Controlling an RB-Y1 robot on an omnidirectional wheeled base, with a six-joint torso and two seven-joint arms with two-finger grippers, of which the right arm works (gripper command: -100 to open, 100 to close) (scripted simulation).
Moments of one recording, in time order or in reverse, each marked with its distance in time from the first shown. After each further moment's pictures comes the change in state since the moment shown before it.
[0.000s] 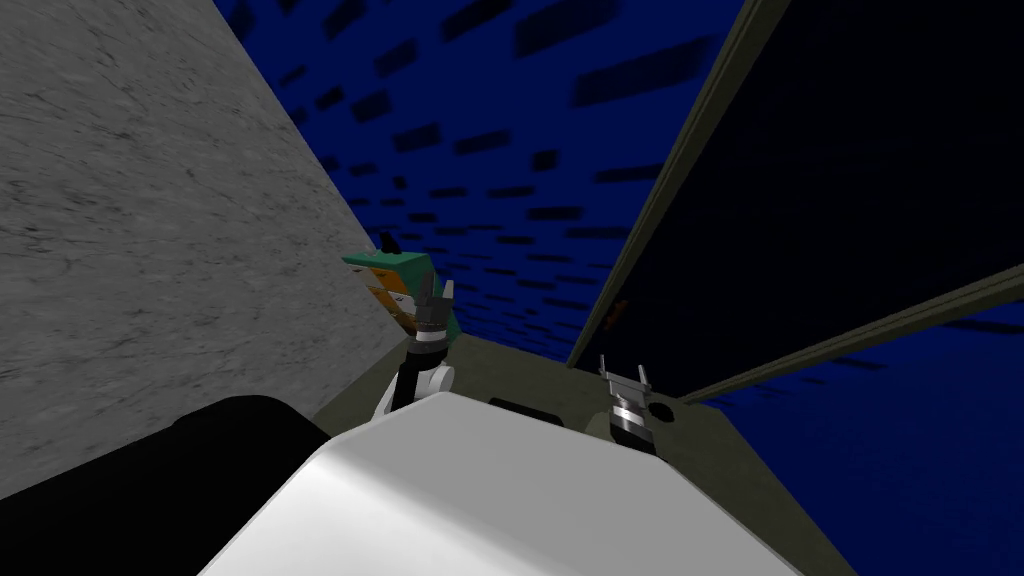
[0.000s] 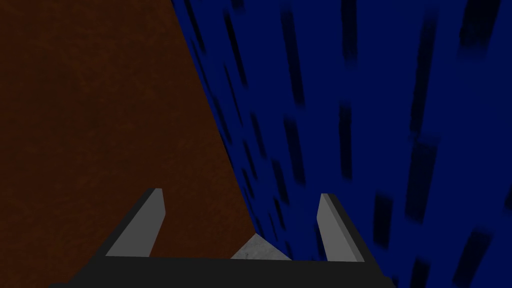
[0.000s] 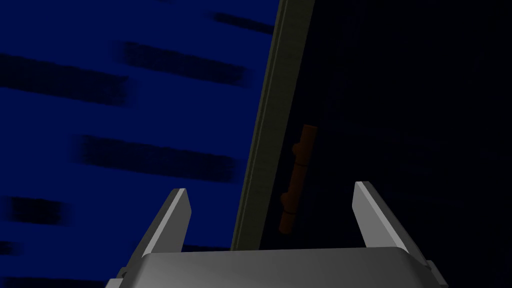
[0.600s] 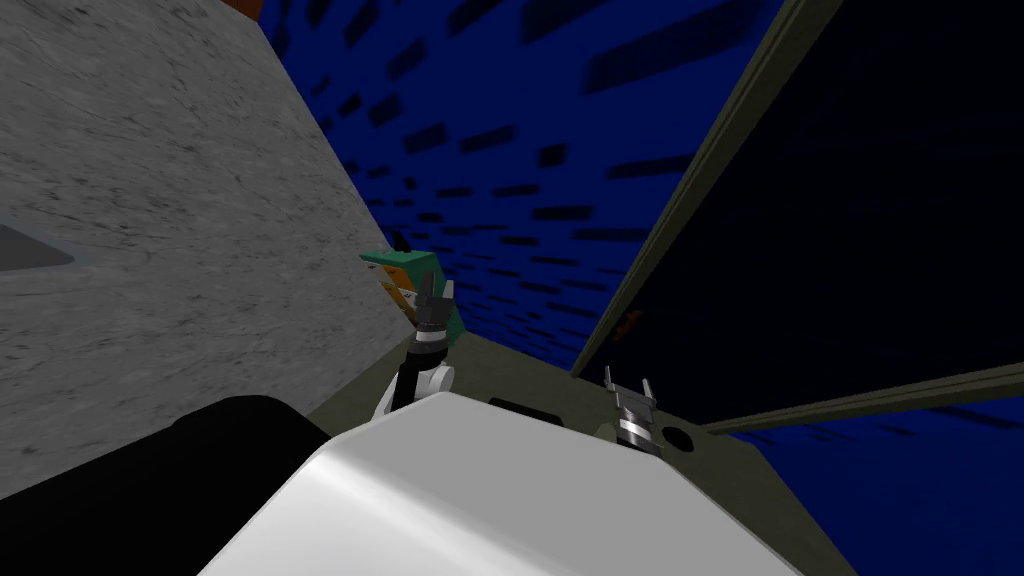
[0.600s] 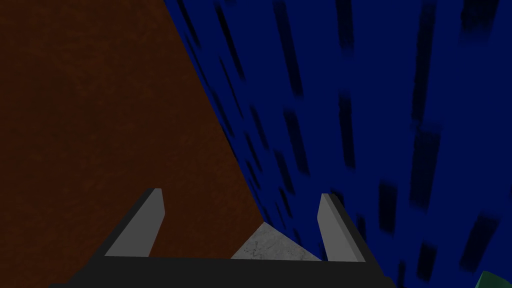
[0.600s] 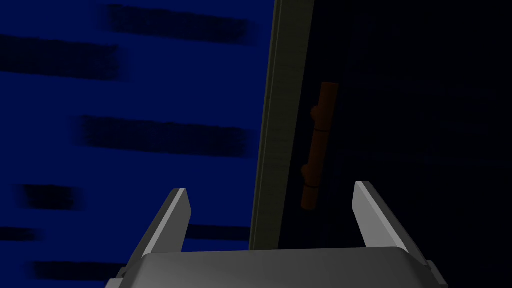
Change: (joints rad) arm -0.011 -0.051 0.061 0.123 -0.102 -0.052 -0.127
